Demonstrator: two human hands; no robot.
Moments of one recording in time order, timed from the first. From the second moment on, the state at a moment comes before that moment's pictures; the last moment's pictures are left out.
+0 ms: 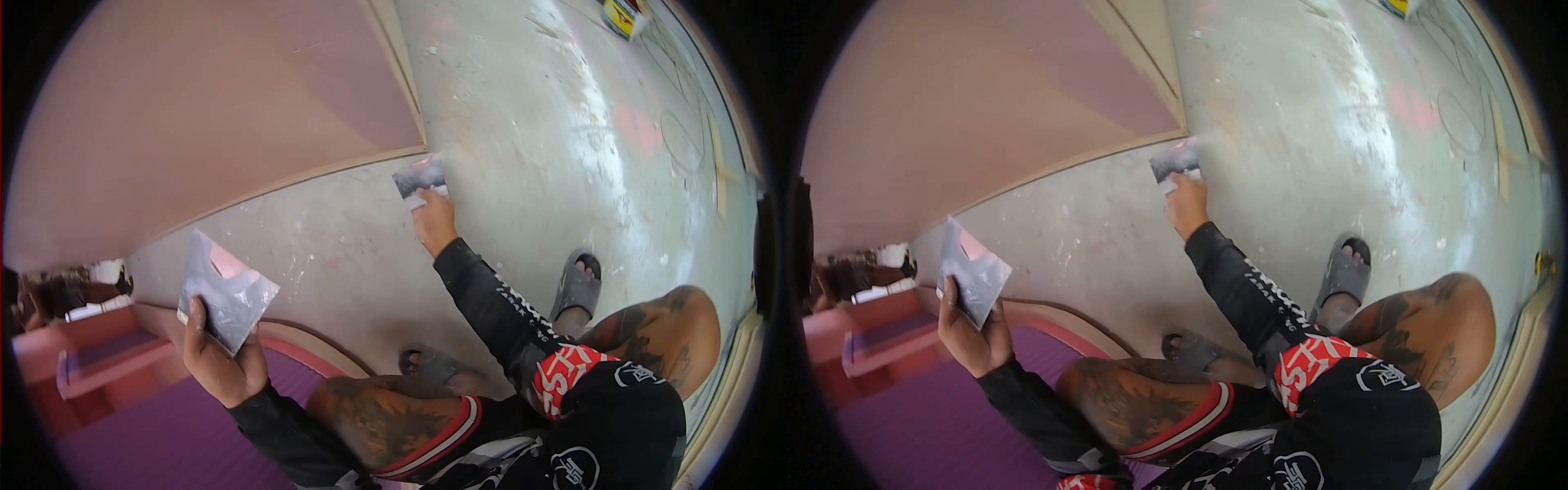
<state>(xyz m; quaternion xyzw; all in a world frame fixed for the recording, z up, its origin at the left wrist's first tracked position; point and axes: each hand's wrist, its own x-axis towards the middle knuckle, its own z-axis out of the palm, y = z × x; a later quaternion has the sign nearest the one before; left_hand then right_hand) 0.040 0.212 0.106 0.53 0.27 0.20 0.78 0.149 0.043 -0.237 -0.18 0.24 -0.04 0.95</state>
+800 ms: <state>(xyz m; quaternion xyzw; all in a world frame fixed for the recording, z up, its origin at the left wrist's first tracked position) 0.035 0.235 0.098 0.53 0.22 0.15 0.80 0.217 0.085 -0.177 -0.10 0.35 -0.15 0.92</state>
